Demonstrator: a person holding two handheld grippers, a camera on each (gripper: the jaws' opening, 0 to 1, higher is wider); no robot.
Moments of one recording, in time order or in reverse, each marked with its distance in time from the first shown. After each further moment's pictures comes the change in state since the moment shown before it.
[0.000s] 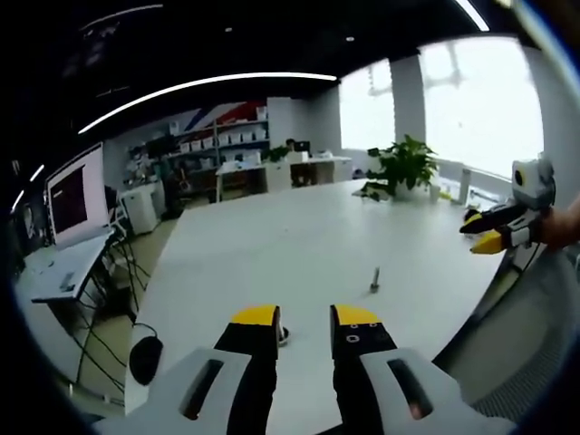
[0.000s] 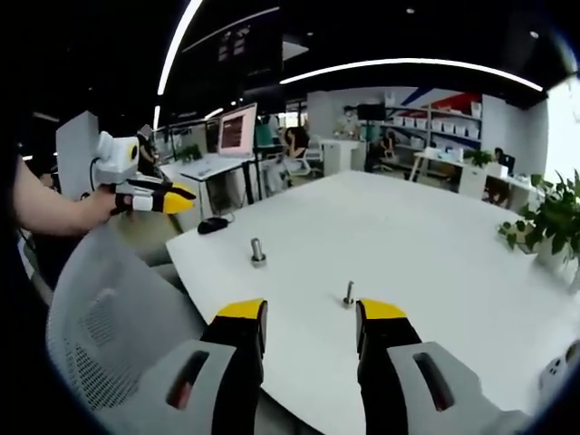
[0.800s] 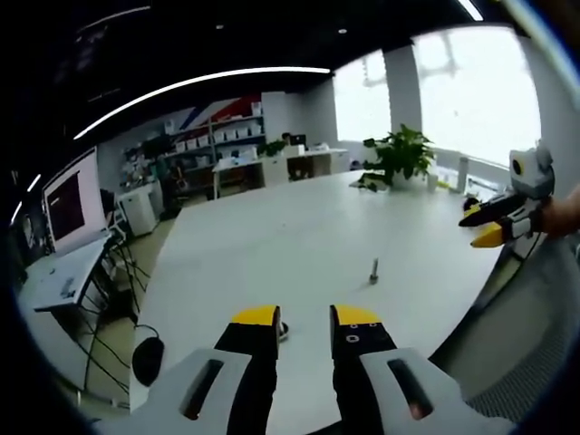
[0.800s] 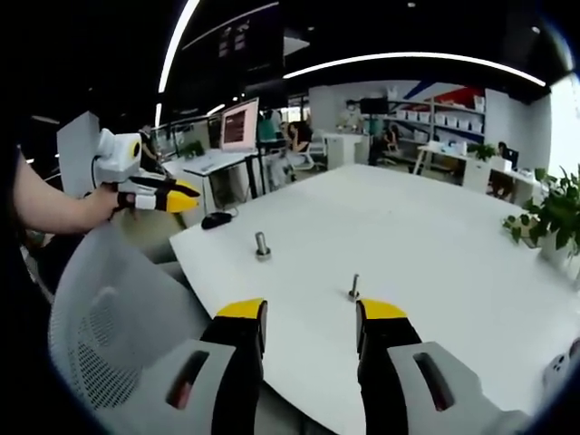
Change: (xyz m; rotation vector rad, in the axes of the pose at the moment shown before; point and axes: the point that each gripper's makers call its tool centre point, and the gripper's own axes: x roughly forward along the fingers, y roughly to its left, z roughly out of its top) left arm 0.002 -0.006 -0.006 0.041 0.037 -0.005; right arm 0.001 0.005 -0.007 0.020 0.028 0.030
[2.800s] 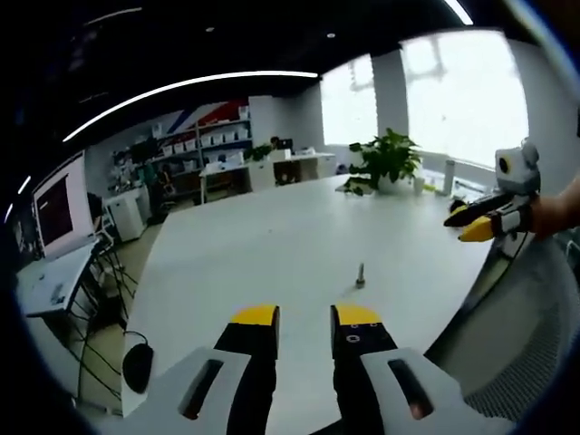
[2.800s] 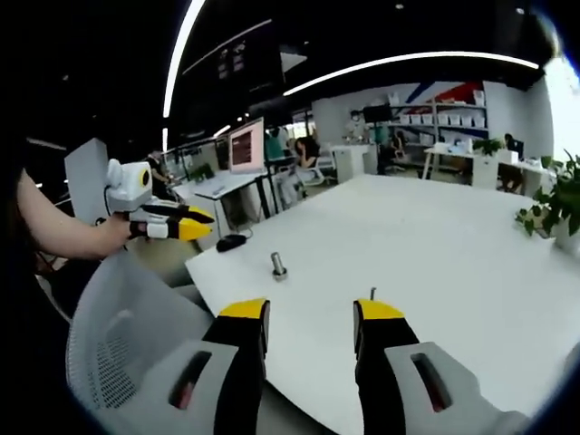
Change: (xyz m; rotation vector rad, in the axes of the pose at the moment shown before) left arm -0.001 -0.010 0.005 -0.005 -0.021 -0.057; right arm -0.002 0.009 0.018 0.078 -0.095 0.055
